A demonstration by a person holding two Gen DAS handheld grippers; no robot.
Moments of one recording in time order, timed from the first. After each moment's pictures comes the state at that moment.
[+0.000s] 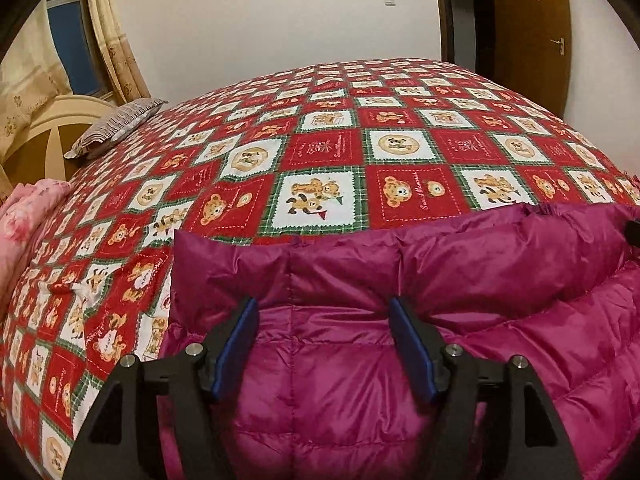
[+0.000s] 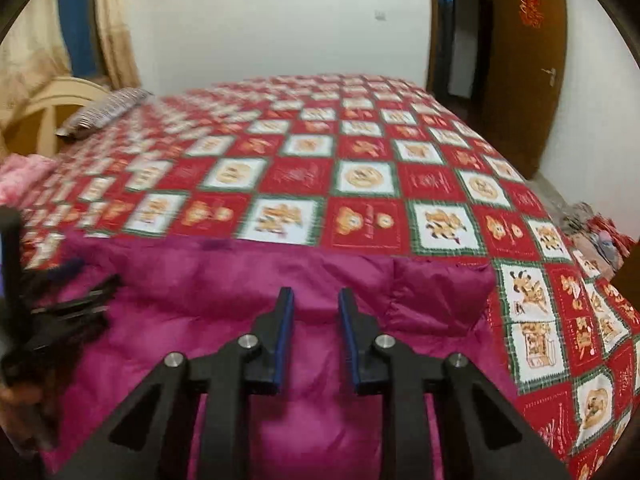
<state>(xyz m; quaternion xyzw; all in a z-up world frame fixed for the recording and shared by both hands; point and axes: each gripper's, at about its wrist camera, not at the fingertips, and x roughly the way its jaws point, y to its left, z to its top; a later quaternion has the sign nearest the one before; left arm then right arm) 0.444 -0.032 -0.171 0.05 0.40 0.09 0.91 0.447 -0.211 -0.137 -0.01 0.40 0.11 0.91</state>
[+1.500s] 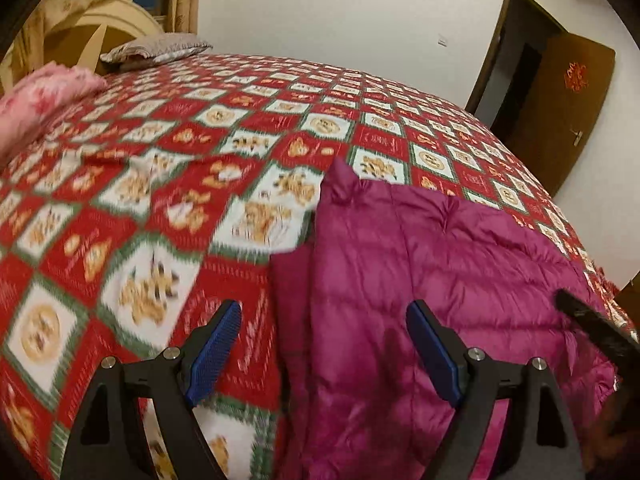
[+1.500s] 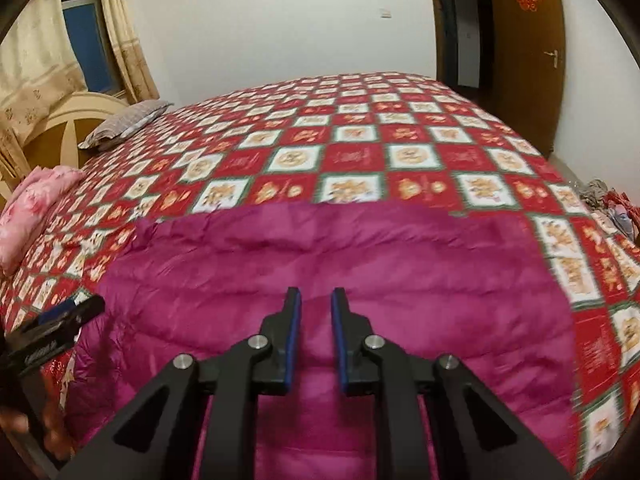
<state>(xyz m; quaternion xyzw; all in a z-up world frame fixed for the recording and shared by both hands) 0.317 0.044 -0.156 -0.13 0.39 0.09 0.91 0.365 -0.157 -0.137 0.05 0.39 0.17 0.90</state>
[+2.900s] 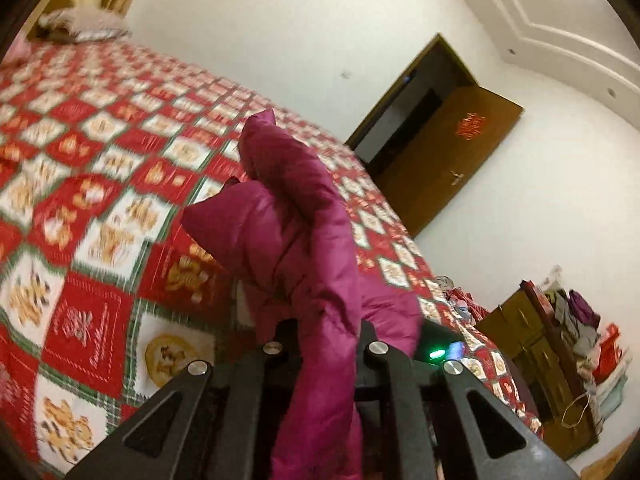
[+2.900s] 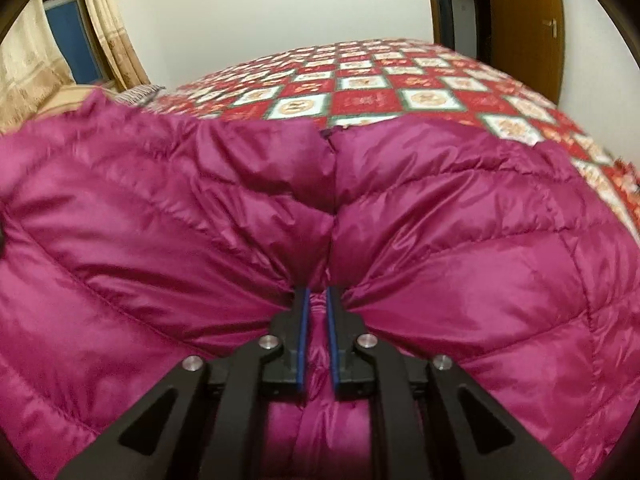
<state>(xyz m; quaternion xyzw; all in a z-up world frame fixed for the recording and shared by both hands) 0.306 0.009 -0.080 -0.26 0.30 -0.13 0.91 0.365 -0.131 -0.182 0.08 0.42 0.18 0.88</state>
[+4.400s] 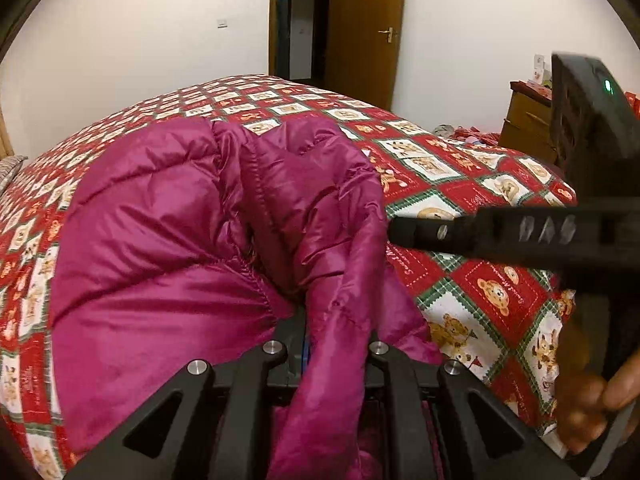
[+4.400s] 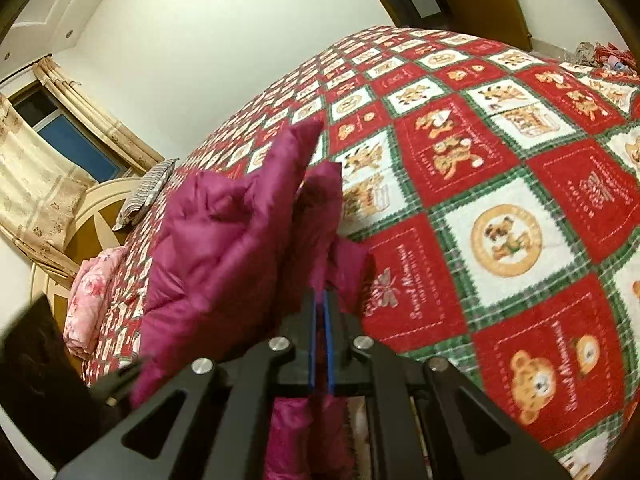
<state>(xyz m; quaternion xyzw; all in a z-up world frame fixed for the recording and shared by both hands) 0.310 -0.166 -0.160 0.06 0.38 -0.21 0.90 0.302 -0.285 -0.150 0.26 0.40 0.19 0.85</state>
